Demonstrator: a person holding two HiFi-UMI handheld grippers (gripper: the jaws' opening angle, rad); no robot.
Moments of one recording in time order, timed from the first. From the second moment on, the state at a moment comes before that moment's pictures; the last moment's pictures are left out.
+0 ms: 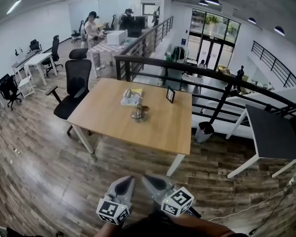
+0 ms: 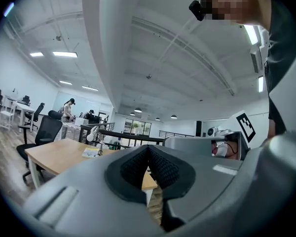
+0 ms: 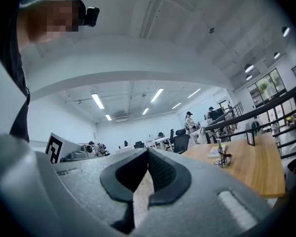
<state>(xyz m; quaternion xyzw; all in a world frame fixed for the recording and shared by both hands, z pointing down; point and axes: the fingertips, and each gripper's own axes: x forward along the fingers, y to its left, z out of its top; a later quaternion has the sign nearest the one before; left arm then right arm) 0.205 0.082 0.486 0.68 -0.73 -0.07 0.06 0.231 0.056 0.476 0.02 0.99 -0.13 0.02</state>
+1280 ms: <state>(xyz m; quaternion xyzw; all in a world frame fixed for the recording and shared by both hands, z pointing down) 0.018 -0.099 0.478 0.70 -0.71 -0.07 0.06 0.047 -0.130 0.480 -0.01 0.99 -0.15 0.00</state>
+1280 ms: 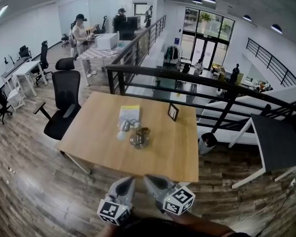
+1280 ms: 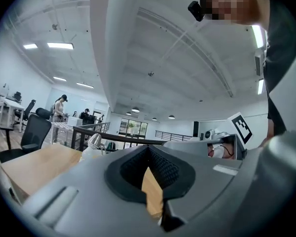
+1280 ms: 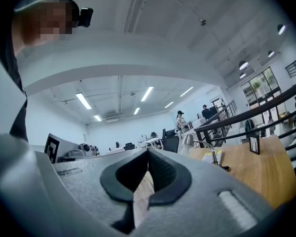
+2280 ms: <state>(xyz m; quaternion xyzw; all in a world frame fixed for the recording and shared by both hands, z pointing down) -0.152 -0.140 0.484 0.72 -0.68 -0.06 0.07 -0.122 -0.179 0.480 -0.06 0.99 -0.16 0.00</state>
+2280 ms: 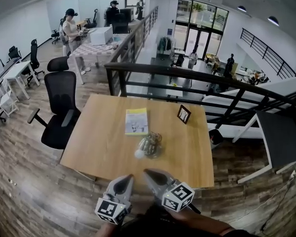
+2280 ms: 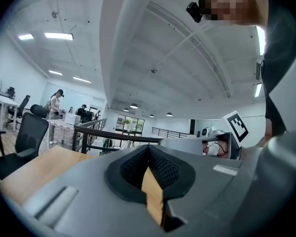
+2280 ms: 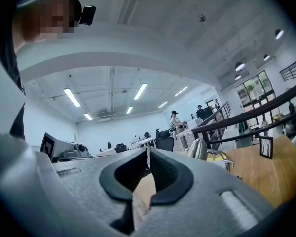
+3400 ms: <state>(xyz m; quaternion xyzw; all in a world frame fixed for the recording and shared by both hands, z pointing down) -0.221 -0.276 0.470 0.77 -0.63 -0.05 0.08 -0.197 -0.313 0.520 -0.12 0.97 -0.18 -0.07</state>
